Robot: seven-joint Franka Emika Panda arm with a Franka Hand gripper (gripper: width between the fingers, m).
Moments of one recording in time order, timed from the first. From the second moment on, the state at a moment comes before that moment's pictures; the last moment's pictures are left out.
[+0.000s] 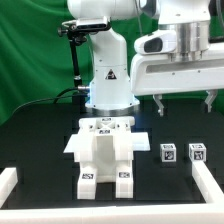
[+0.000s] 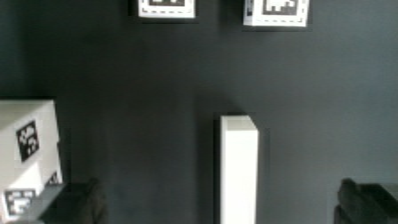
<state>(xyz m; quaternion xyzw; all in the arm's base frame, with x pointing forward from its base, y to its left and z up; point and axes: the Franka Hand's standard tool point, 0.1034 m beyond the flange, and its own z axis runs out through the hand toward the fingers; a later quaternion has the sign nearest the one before) 0.492 0.126 0.109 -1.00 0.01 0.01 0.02</state>
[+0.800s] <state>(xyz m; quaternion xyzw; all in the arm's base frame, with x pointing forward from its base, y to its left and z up) 0.470 0.173 0.073 -1.00 0.00 -0.03 0.01</state>
